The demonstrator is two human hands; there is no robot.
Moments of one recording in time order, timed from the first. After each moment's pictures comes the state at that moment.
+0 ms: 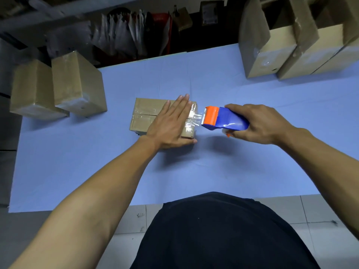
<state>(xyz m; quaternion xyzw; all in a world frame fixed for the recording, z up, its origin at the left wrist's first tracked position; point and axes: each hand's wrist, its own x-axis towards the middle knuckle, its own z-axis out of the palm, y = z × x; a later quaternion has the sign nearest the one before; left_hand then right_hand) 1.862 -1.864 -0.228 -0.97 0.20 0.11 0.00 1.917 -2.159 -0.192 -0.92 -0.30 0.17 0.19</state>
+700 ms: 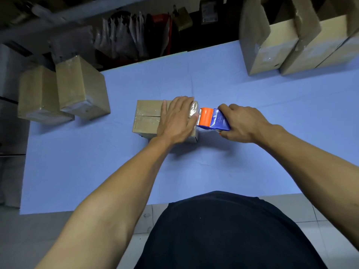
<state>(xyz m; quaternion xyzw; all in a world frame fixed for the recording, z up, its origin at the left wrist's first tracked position) 1.868 -1.893 -0.223 -0.98 0.03 0.04 -0.18 1.912 -2.116 -0.211 -0.94 -0.29 0.17 0.07</state>
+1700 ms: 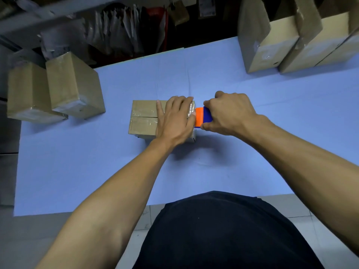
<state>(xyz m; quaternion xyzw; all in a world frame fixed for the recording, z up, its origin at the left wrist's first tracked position) 1.872 -1.903 -0.224 -0.99 0.00 0.03 -0.16 1.922 -2.069 -0.159 -0.95 -0.27 0.15 -0.01</state>
